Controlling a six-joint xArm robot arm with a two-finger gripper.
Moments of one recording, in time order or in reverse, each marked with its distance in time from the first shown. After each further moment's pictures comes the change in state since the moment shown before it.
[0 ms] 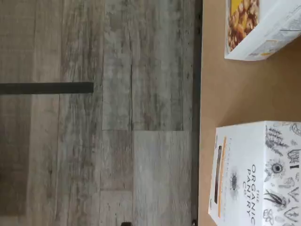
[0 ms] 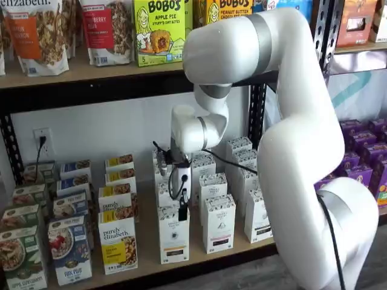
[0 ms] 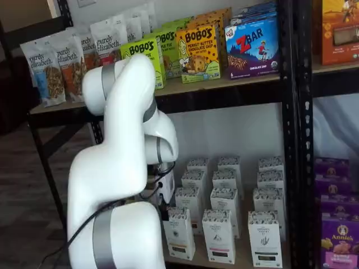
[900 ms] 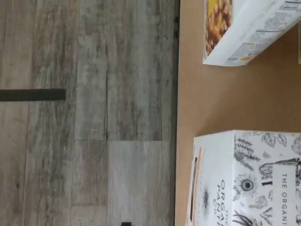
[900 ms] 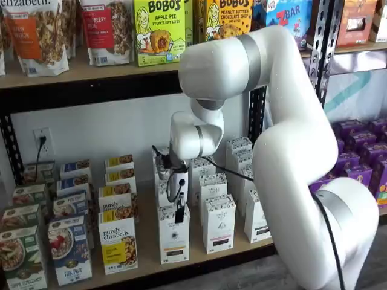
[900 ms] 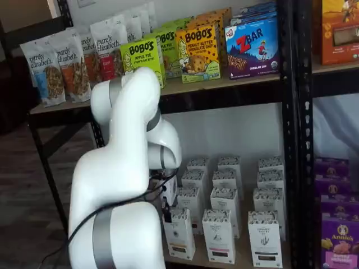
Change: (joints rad) arm -0.012 0.149 -0.157 0.058 -0.013 -0.062
